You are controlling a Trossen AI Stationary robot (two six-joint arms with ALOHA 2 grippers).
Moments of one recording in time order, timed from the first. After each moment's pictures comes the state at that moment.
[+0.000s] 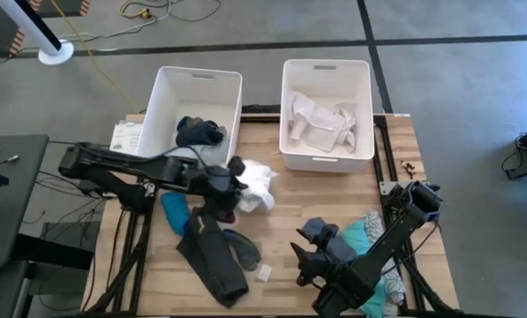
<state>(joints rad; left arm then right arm) -0.15 1.39 1.27 -0.63 -0.32 0.84 0.79 1.95 1.70 -1.24 1.18 0.87</state>
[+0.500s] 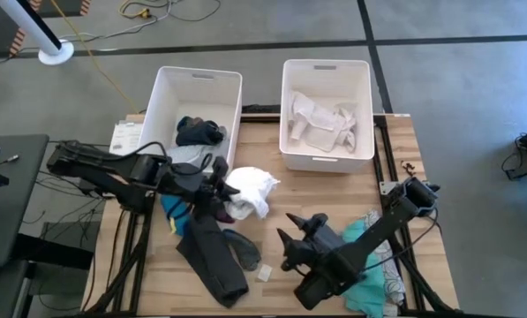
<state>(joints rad) -0.23 1.22 1.27 -0.58 -0.27 0.78 0.68 1.95 1.70 -1.09 1.31 0.69</state>
